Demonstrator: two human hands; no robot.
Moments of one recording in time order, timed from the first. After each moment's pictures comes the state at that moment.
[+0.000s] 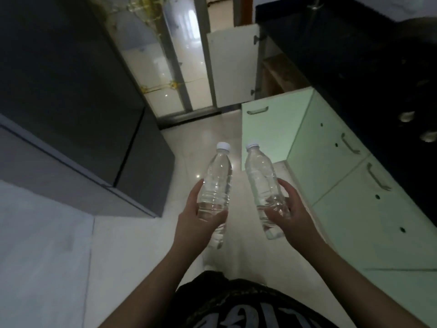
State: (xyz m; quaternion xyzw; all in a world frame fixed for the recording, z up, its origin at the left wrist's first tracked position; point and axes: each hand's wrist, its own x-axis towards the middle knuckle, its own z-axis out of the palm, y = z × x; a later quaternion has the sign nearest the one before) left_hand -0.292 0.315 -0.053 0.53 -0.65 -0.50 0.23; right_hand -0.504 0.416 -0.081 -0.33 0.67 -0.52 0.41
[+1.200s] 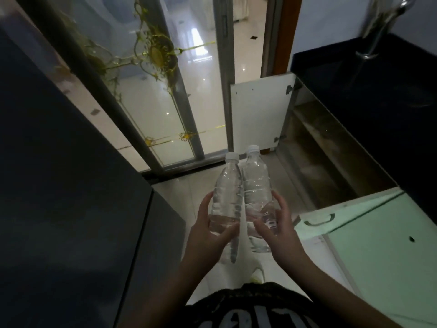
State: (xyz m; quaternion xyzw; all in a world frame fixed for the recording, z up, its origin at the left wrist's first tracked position) left_hand -0.406 -0.185 -0.056 0.46 -0.65 -0.55 0.25; right_hand -0.566 -0.100 -0.076 -0.33 0.64 -0.56 0.41
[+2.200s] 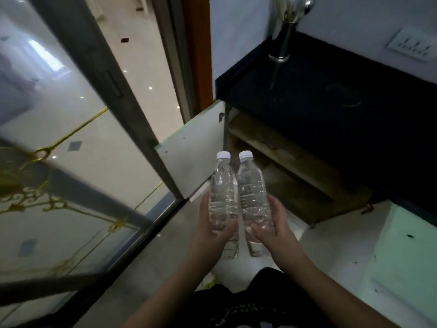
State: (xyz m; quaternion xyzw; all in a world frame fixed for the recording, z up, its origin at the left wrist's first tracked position) left_hand -0.653 -0.579 -0.101 0.26 -0.69 -0.67 0.05; right_hand -0.727 -0.415 -0.102 -0.10 0.71 -0.63 0.29
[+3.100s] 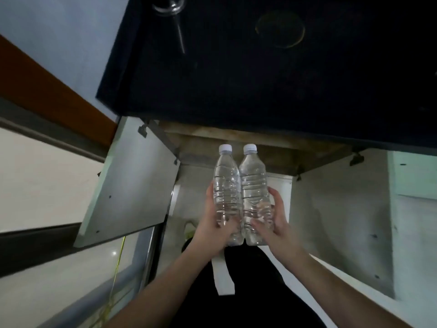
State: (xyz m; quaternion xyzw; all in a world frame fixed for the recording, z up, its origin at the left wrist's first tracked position) left_hand -0.883 -0.613 -0.189 0.11 -0.71 -0.65 -0.25; right_hand -0.857 -0.439 -0.204 0.13 0.71 -0.66 0.19
